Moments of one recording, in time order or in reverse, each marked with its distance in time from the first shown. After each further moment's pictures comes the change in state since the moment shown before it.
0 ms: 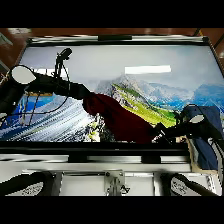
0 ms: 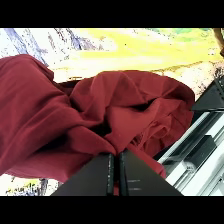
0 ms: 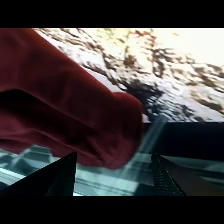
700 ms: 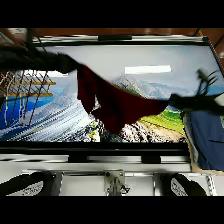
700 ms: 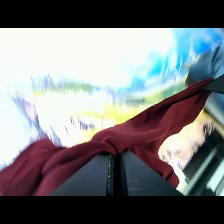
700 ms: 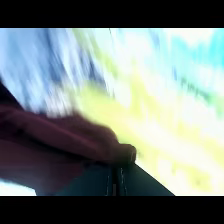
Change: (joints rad) left arm 0.051 0.019 0.430 0.000 -0.042 -0.007; right arm 0.041 0.283 0.496 -0.076 -0.093 -0.124
